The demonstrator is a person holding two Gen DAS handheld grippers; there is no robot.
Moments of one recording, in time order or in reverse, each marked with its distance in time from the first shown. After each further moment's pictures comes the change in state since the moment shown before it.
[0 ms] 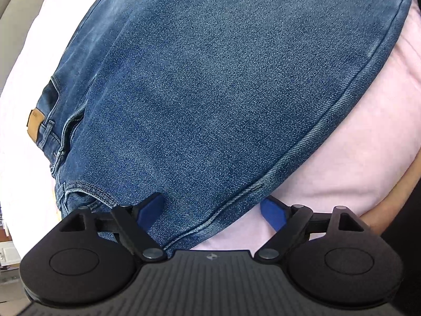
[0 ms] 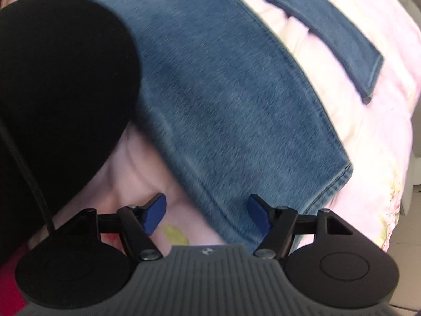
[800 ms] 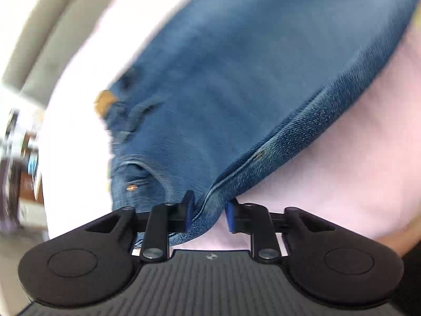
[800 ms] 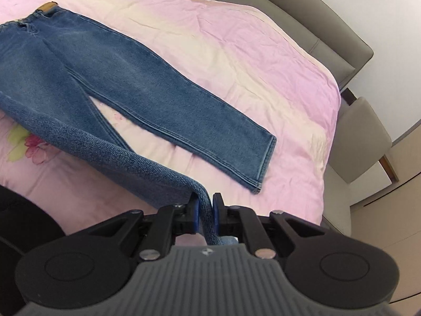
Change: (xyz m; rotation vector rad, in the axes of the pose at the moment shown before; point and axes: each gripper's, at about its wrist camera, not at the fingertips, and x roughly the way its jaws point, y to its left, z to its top) left arm -0.052 0.017 -0.018 -0.310 -0.132 0.209; right arm -0.116 -0.066 0.094 0.158 -0.265 -0.291
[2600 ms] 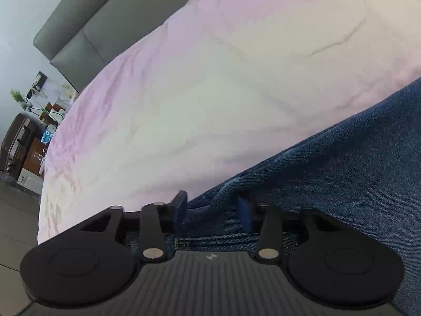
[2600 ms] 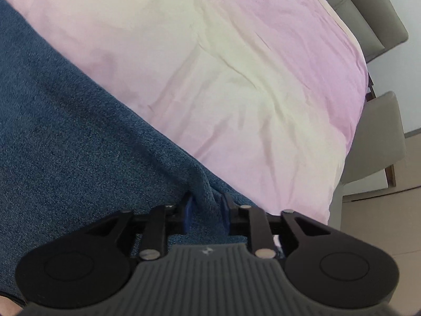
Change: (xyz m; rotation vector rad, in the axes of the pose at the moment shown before) left arm 0.135 0.095 0.226 -0.315 0.009 0.143; right arm 0.324 -0.083 0.159 -0.011 0.280 -0.093
